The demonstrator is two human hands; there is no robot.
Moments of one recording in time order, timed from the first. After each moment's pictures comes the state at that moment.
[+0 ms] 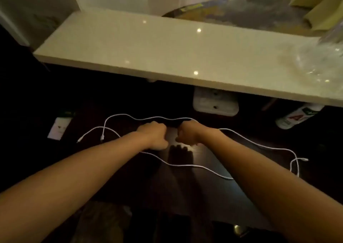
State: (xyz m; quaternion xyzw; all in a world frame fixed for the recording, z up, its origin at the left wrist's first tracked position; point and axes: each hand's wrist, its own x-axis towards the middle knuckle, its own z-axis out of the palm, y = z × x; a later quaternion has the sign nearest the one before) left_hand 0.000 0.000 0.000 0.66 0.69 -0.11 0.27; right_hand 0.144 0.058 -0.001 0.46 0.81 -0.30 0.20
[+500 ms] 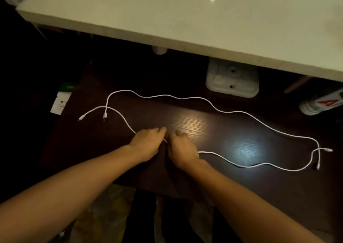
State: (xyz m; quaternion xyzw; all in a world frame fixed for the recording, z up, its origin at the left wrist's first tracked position) left_hand -0.020 -0.059 -0.085 0.73 0.65 -0.08 0.18; right_hand 0.119 -0.035 -0.100 0.49 0.82 -0.29 0.04
